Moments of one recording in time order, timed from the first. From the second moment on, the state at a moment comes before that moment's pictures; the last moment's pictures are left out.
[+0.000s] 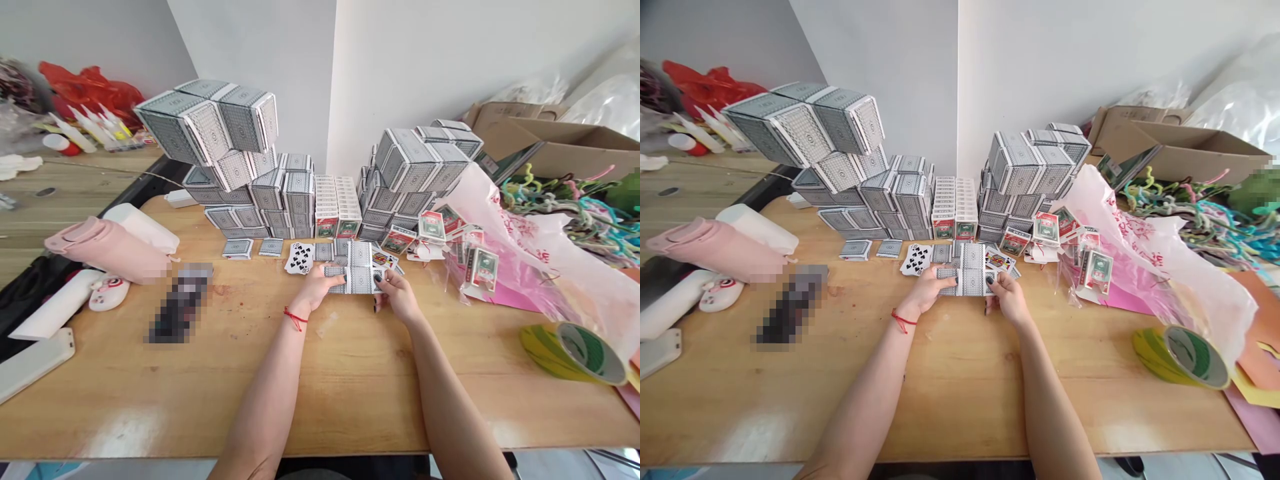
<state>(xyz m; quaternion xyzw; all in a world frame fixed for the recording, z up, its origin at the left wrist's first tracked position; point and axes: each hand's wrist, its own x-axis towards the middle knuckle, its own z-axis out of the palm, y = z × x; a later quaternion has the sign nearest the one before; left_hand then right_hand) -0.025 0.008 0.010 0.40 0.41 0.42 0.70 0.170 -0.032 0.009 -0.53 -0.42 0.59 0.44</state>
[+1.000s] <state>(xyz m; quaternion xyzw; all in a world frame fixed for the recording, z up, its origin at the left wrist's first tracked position) -0.024 0.000 0.024 0.49 0.43 0.42 0.64 0.156 -0.034 0.015 -0.57 -0.46 0.50 0.46</state>
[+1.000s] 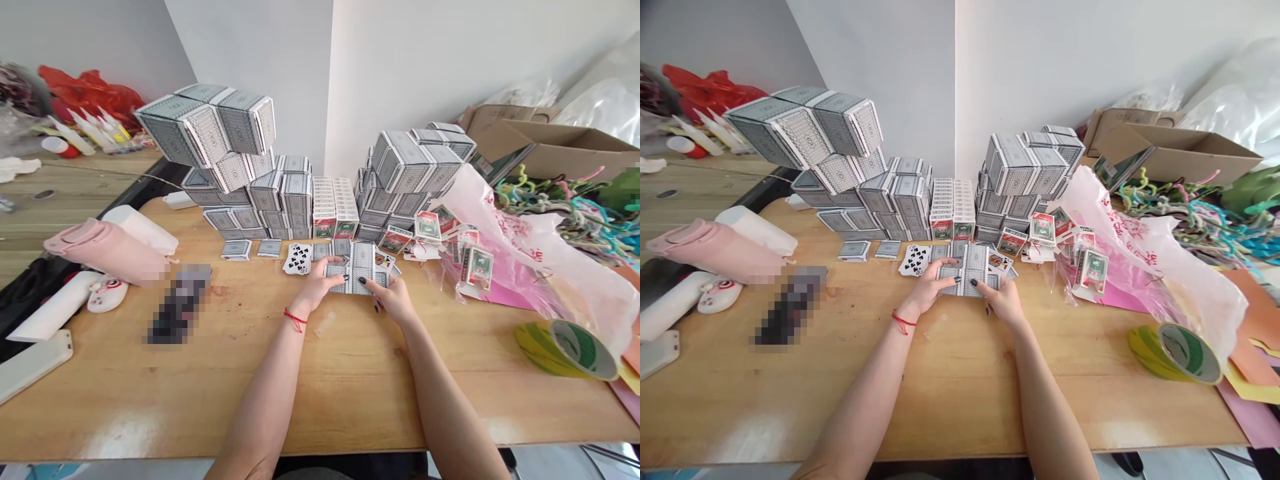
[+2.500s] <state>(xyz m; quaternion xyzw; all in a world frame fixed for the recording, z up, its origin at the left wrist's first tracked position) -0.017 0.001 0.012 0.57 0.51 0.46 0.46 0.162 -0.030 0.010 -0.54 -0.48 0.50 0.48</state>
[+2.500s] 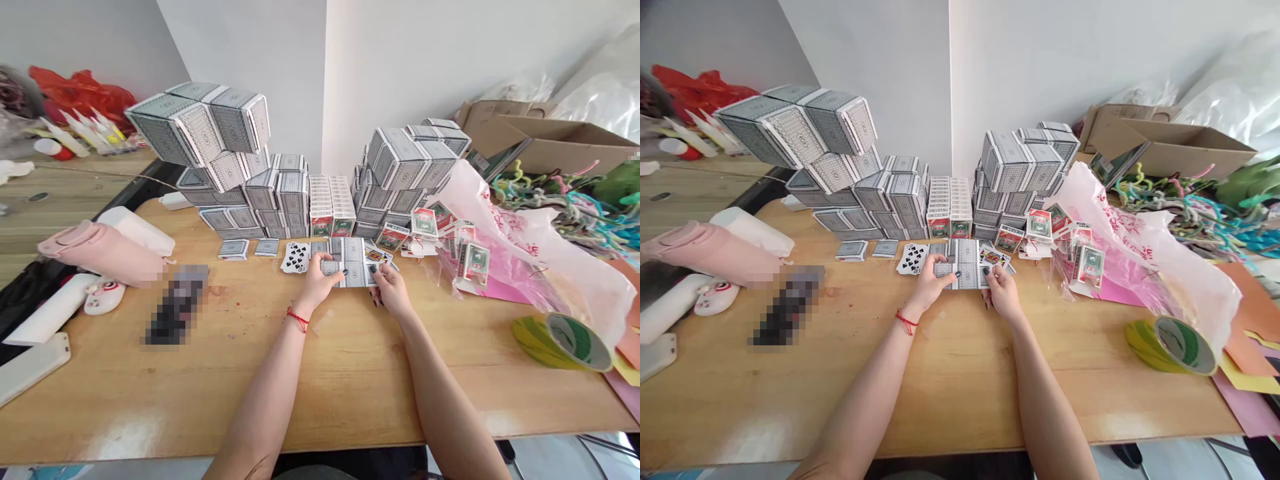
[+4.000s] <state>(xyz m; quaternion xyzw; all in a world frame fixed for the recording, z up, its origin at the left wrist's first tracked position) -0.014 0.000 0.015 0.55 0.53 0.46 0.45 0.154 -0.034 0.005 -0.55 -0.52 0.47 0.45</state>
